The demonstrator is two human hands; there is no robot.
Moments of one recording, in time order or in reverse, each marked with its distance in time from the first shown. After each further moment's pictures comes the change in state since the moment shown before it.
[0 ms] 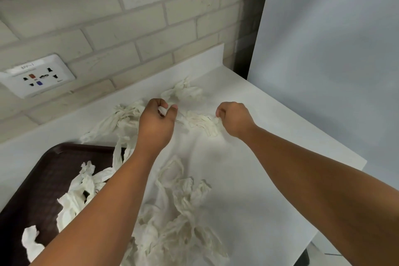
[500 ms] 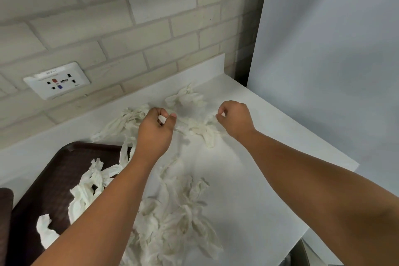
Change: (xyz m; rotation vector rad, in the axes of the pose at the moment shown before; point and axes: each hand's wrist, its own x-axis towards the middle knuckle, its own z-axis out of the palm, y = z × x) left_hand -0.036 0.021 -0.018 -0.020 0.021 0.011; right_hand -0.023 -0.013 -0.020 0.055 0.208 -0.113
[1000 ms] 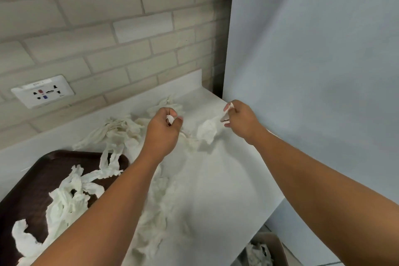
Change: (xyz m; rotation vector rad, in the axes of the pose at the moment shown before) left_hand -0.043 0.067 0.040 -0.061 -0.136 0.028; right_hand -0.051 0.010 -0.109 0.426 -0.058 0.227
